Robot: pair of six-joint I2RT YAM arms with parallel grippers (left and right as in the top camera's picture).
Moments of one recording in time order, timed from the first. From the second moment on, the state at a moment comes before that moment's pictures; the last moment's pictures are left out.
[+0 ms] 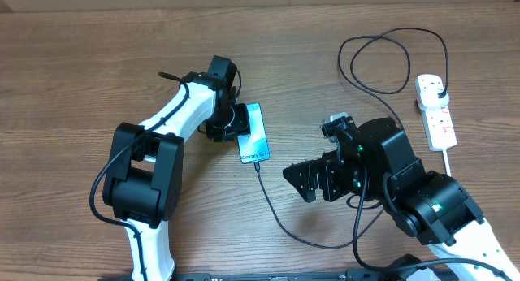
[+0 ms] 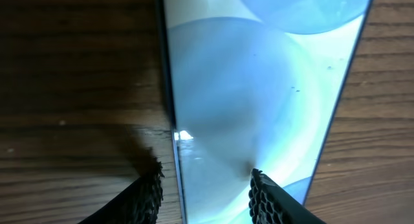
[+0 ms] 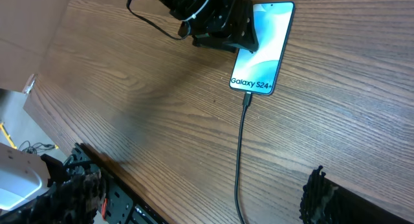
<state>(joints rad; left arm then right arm) -0.31 2.08 1.43 -0.84 0.28 -0.46 0.56 1.01 1.05 -0.87 -0.33 0.36</state>
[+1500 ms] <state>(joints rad) -0.22 1.57 1.82 -1.42 0.16 -0.24 0.42 0.89 1.13 -1.00 -0.29 0.38</state>
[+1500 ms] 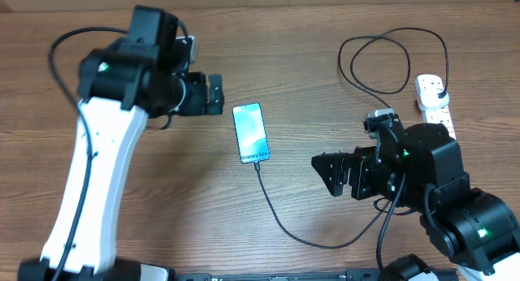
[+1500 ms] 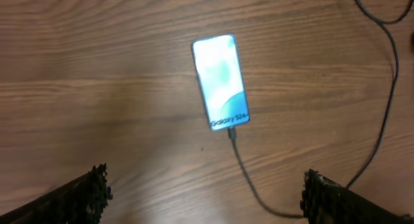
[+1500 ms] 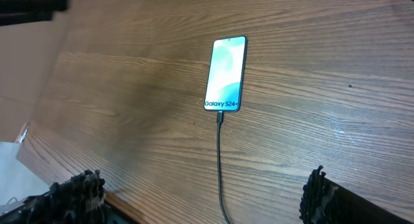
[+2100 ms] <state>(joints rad) -0.27 1.37 1.66 -1.46 0.13 -0.17 0.42 0.89 1.13 -1.07 -0.27 0.38</state>
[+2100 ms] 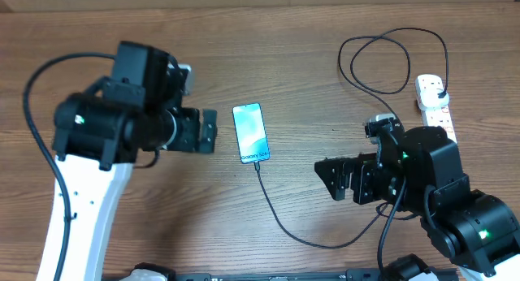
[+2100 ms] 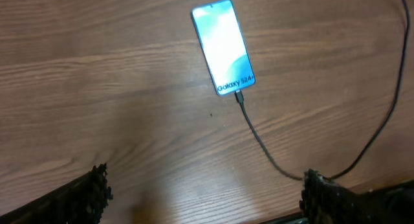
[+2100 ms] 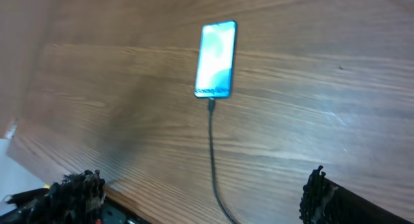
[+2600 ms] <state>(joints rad) -0.28 1.27 1.42 -1.33 0.20 -0.07 0.42 0.89 1.13 -1.10 0.10 0.49</state>
